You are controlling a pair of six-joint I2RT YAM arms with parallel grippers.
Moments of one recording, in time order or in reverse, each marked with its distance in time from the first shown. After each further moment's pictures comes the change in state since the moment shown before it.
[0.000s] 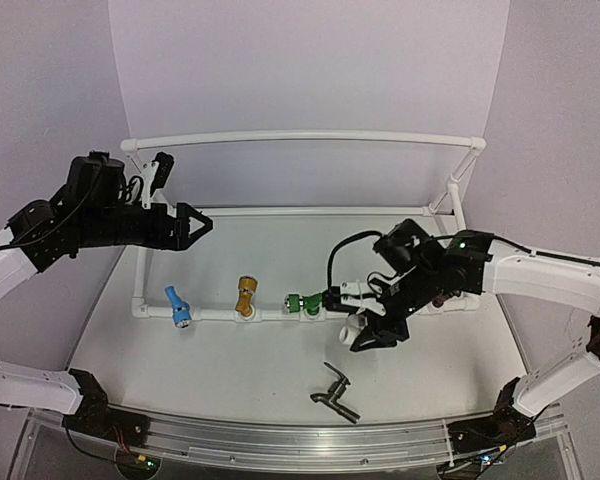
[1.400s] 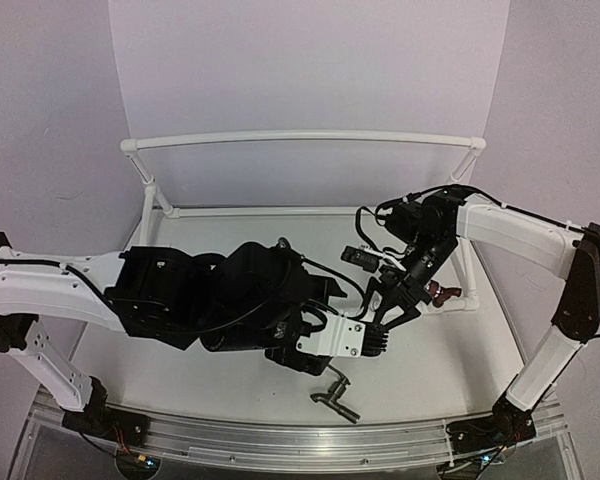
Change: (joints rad) left arm -0.841 0.547 0.340 0.037 -0.437 1.060; right arm -0.278 0.249 0.339 -0.620 -0.734 -0.231
